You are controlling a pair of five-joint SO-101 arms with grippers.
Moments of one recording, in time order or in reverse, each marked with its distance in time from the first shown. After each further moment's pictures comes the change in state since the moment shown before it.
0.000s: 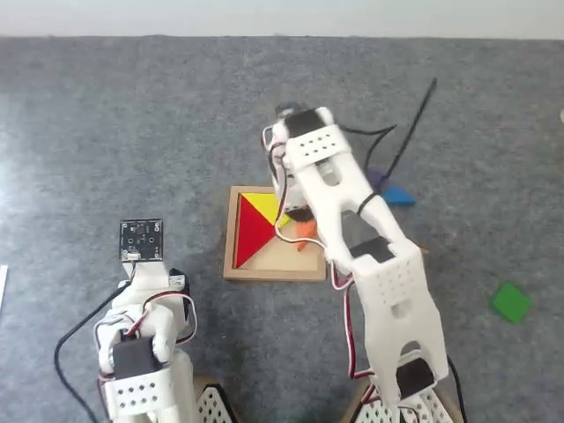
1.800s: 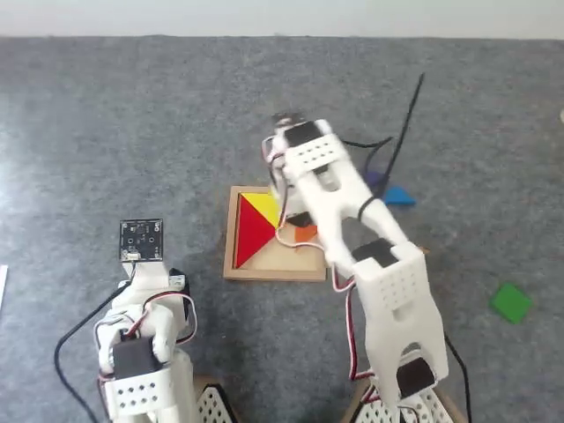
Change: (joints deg) left arm 0.0 0.0 0.0 0.0 0.0; right arm 1.0 0.4 10.4 -11.1 0.9
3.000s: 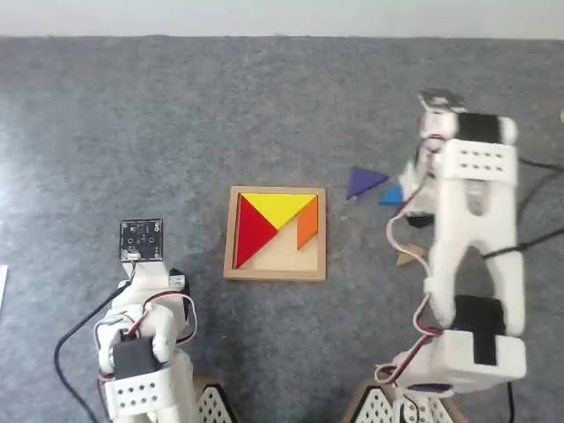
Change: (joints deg) left arm 0.0 0.0 0.0 0.0 0.0; right arm 31.8 -38.0 24.3 12.1 19.0
